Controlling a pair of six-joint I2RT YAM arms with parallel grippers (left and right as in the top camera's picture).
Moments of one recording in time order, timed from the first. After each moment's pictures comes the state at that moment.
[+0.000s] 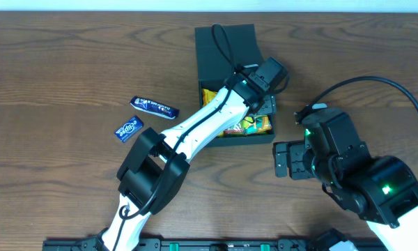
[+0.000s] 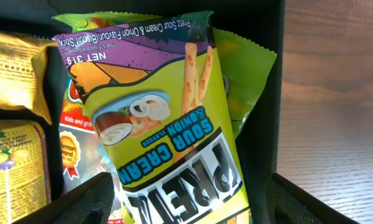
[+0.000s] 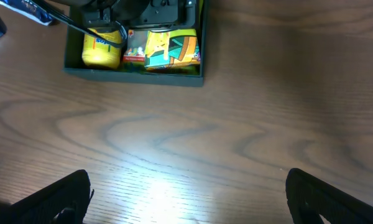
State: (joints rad) left arm -0.78 2.15 1.81 -0.81 -0.07 -0.84; right arm 0.52 1.04 1.26 -1.29 0.12 0.37
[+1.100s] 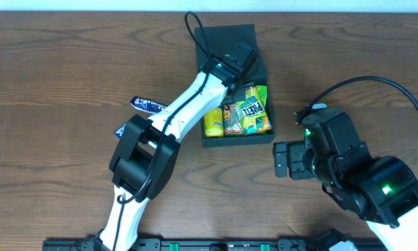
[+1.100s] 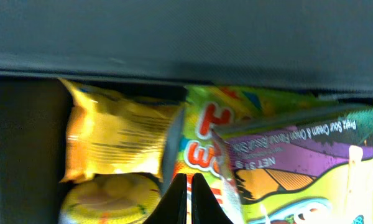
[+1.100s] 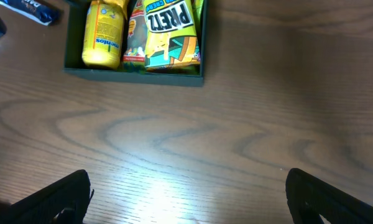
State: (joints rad) left arm -0.63 2.19 1.81 -0.86 -0.08 -0.75; right arm 0.52 1.04 1.26 -1.29 0.12 0.37
